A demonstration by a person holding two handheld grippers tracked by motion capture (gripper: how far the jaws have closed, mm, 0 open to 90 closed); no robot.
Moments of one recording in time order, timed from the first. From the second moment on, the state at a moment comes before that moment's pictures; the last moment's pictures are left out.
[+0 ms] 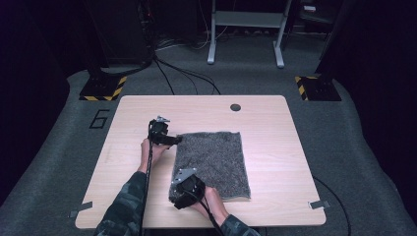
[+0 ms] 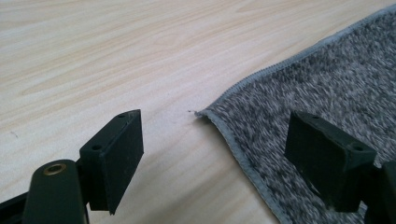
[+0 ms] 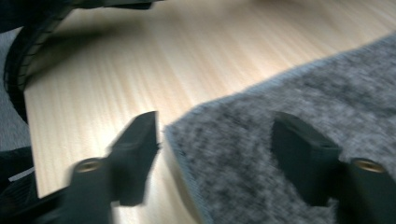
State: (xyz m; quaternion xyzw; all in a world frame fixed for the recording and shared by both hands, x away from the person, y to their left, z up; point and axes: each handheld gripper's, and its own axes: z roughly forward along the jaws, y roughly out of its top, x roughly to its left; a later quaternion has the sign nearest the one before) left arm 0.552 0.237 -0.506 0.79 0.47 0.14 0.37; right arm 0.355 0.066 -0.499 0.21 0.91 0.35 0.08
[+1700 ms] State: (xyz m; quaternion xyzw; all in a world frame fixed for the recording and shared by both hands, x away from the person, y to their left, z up) left arm 0.548 0.203 -0.495 0.83 0.40 0.19 0.33; right arm 0.340 0.050 -0.498 0.24 0.87 0.42 0.08
